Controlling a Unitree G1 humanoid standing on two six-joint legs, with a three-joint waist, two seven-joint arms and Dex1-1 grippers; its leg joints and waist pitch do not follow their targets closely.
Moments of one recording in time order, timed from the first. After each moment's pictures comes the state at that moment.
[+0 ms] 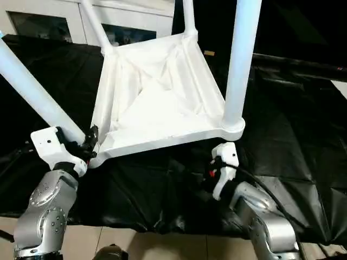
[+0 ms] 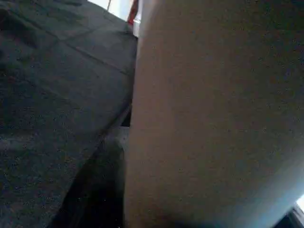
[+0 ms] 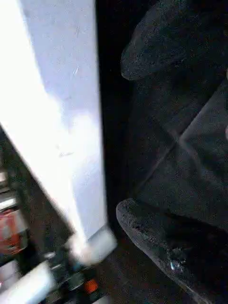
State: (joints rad) left arm -0.09 -0.05 0.18 -0.18 -0.27 0.37 -0.03; right arm -0.05 -0.26 0.03 -0.06 0.48 0.39 0.65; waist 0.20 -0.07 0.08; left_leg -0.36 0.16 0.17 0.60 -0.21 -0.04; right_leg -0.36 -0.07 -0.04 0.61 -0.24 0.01
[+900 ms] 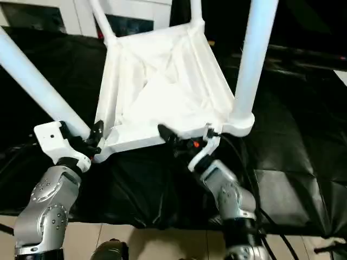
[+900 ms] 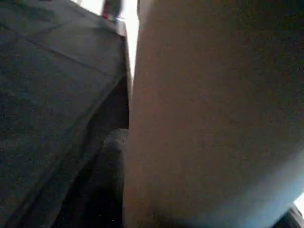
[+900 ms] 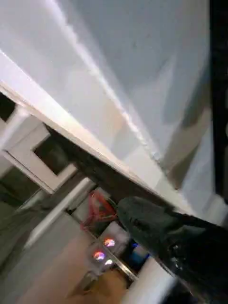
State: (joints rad) left arm -0.11 -0.04 0.14 -0.22 -0.27 0.41 -0.06; right arm -0.37 0.01 -0.16 0.36 0.70 0.42 0.62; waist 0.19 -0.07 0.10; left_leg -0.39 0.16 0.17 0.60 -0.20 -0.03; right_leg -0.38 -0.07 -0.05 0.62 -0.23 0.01
